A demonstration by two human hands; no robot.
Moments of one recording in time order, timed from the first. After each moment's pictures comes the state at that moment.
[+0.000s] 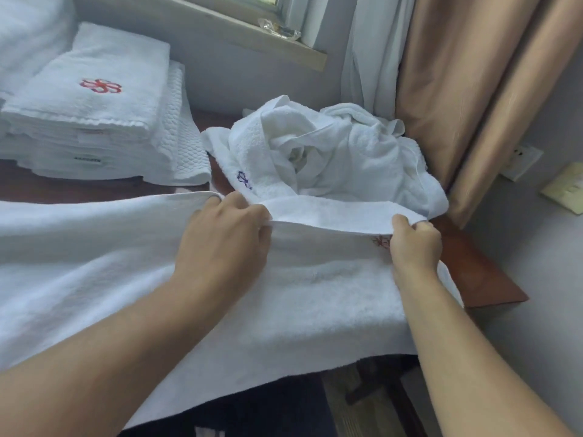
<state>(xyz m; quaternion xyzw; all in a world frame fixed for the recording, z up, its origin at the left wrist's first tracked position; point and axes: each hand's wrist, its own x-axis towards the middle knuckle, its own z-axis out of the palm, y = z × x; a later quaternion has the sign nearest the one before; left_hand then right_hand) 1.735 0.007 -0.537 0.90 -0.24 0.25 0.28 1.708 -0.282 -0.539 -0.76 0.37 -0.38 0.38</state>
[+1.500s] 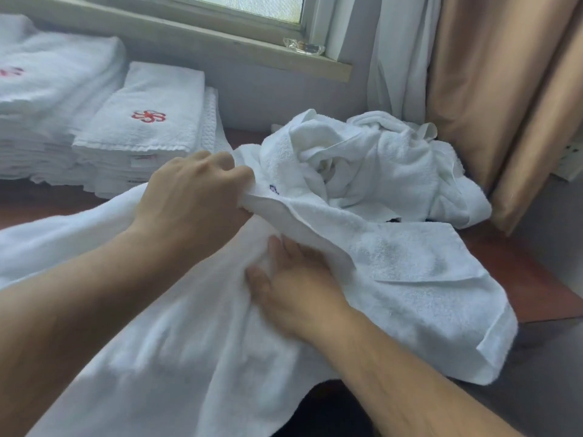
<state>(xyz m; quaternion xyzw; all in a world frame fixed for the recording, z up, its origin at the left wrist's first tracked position) 1.769 0.073 -0.481 0.90 -0.28 0.34 0.08 1.700 -0.080 -0.544 -0.99 0.00 -0.01 0.11</state>
